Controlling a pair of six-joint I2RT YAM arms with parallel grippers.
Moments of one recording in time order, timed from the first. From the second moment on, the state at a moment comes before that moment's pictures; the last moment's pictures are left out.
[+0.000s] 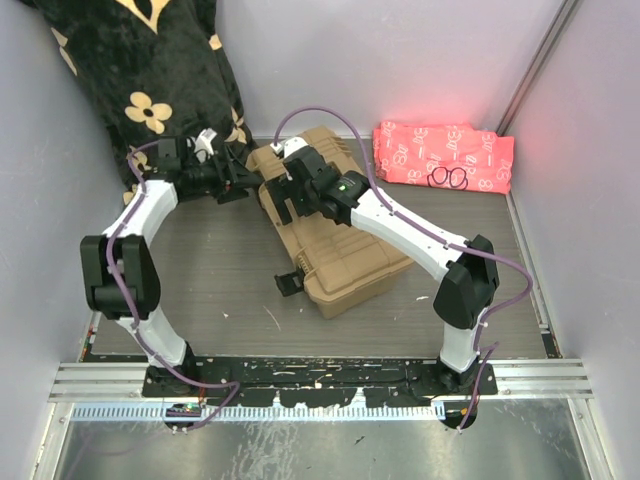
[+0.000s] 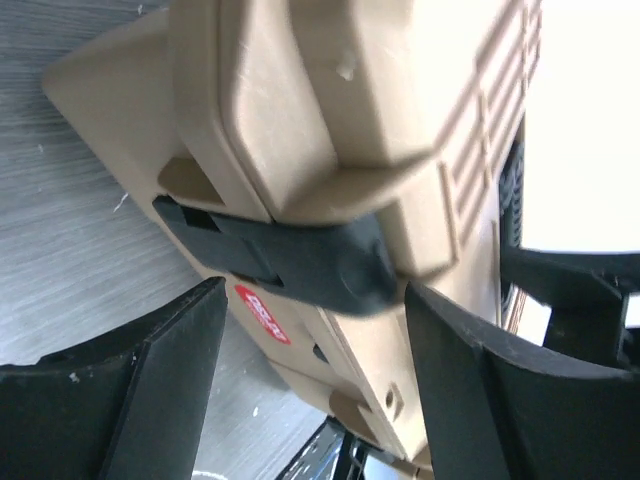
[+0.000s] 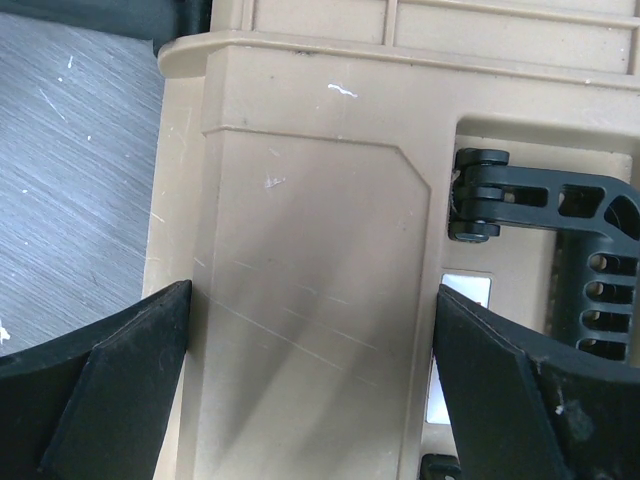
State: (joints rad) left arm -0.03 1.77 1.38 -0.34 0.86 -0.61; right arm 0.84 1.87 1.75 -0.66 0.24 0.18
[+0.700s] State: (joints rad) left arm -0.06 1.33 1.10 -0.75 1.05 -0.30; right arm 0.65 2.06 2.06 -0.78 -0.07 0.19
